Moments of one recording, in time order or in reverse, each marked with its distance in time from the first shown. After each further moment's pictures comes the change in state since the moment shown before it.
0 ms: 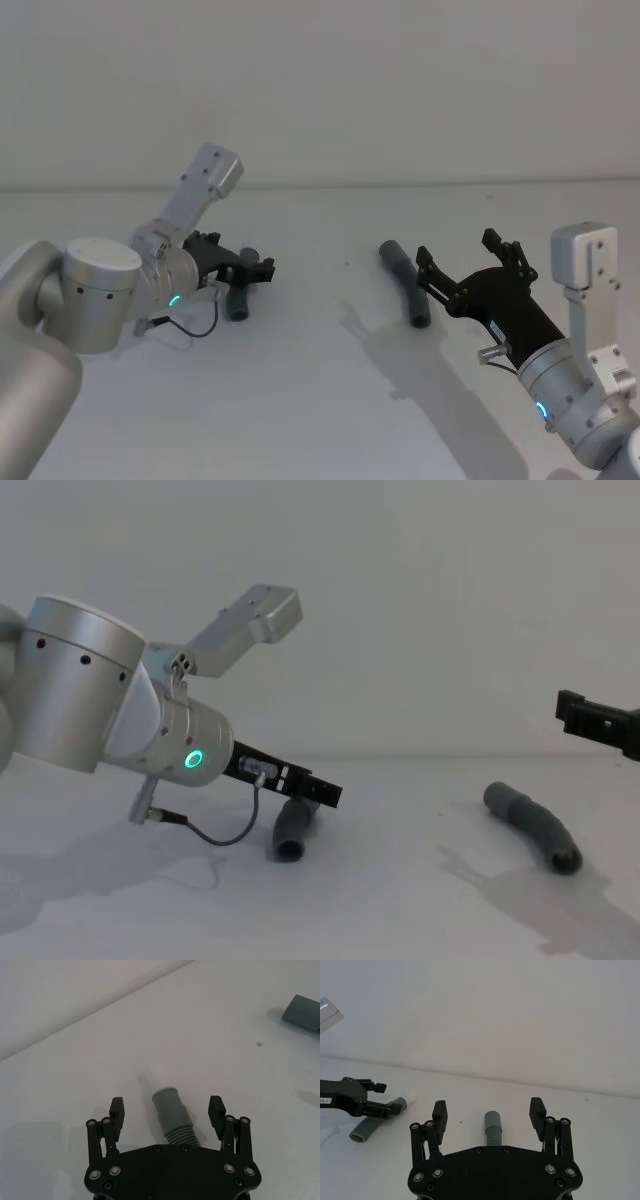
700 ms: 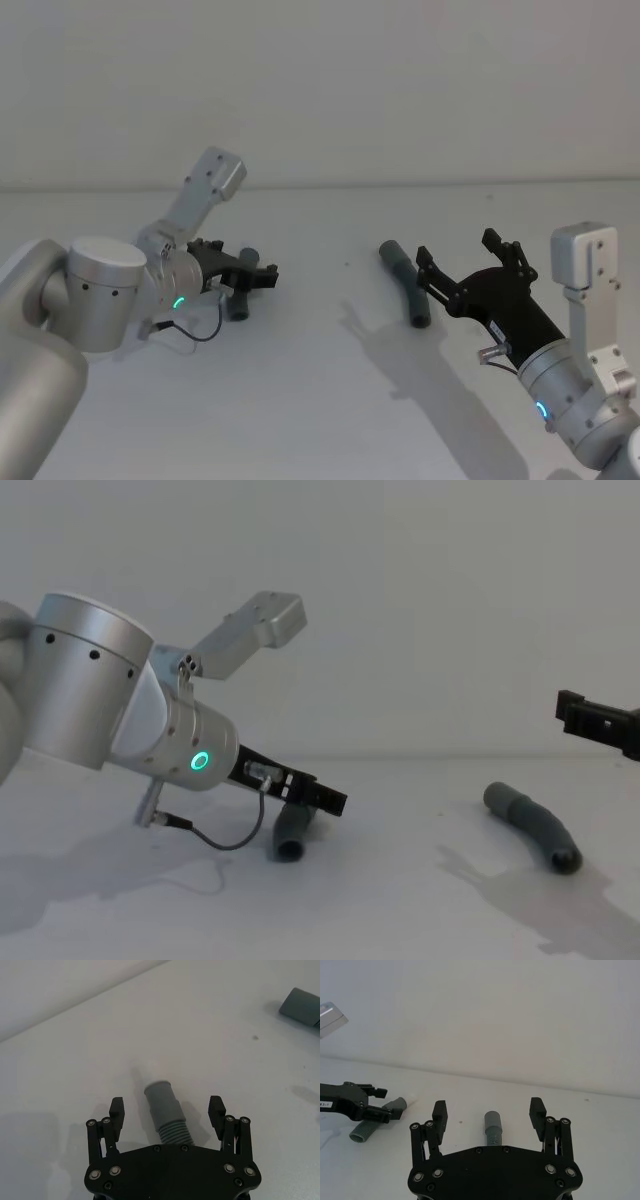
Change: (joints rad) left arm 0.001 -0.017 -0.013 0.001 0.001 0.048 -0.007; right arm 0.000 0.000 0.000 0.000 0.000 0.000 0.000
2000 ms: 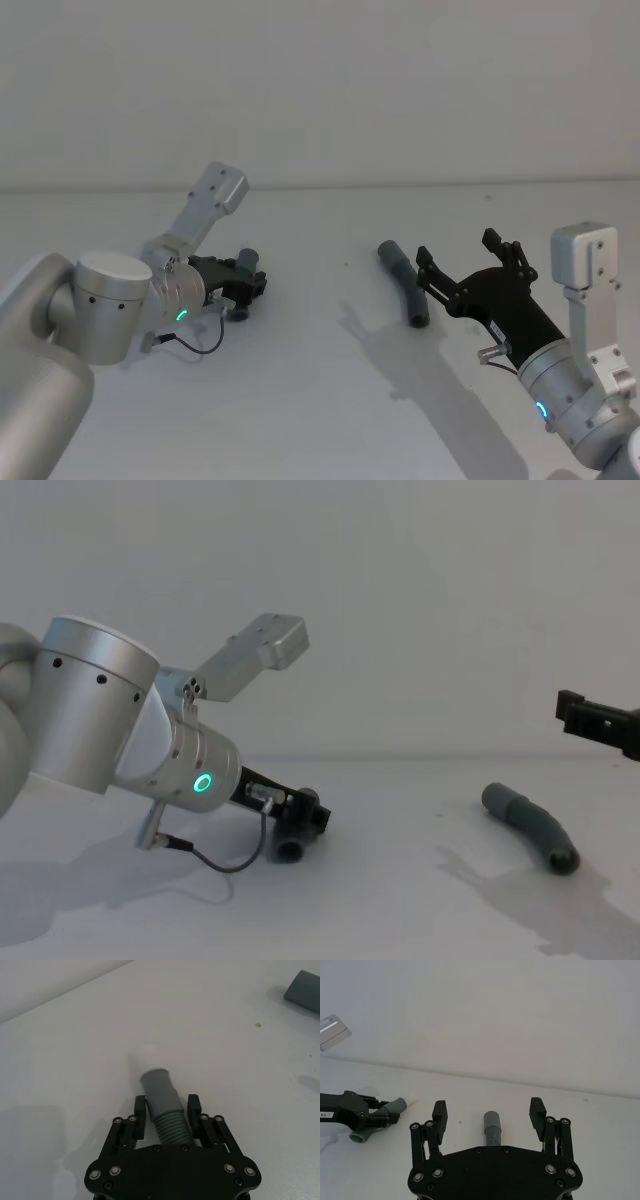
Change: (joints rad) left arm 0.021 -0.014 -0.008 0.012 0.024 0.001 0.007; right arm 0.000 0.000 0.000 0.000 0.000 0.000 0.000
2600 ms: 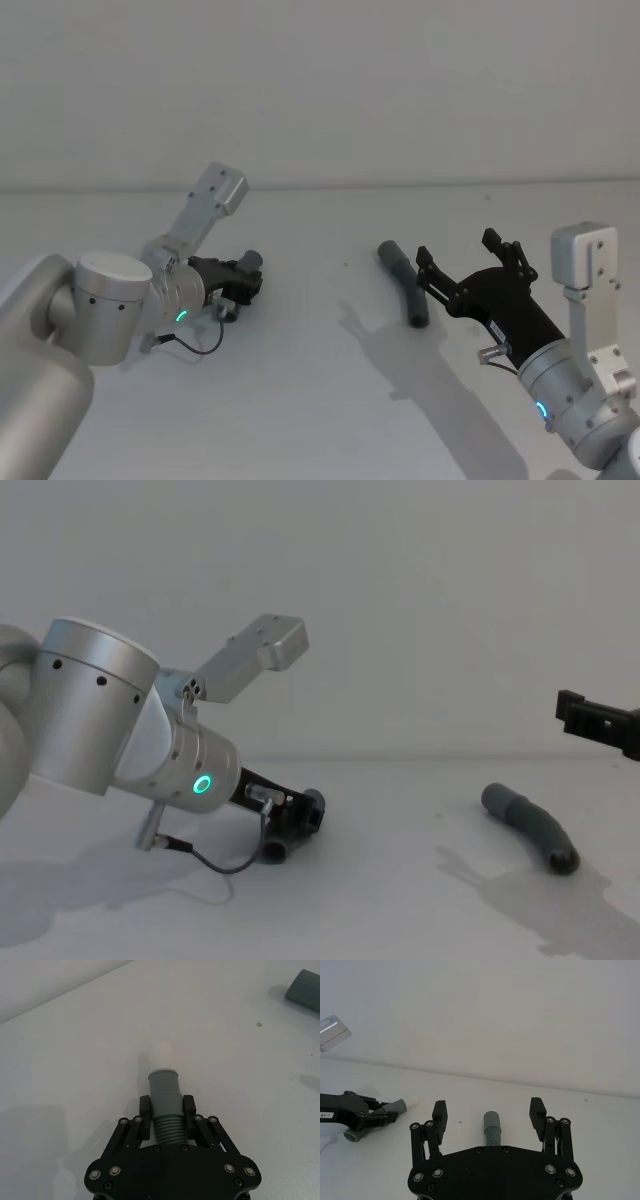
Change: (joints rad) left arm 0.001 0.000 0.000 0.001 0.003 -0.002 0.002; right arm 0.000 0.000 0.000 0.000 0.000 0.000 0.000
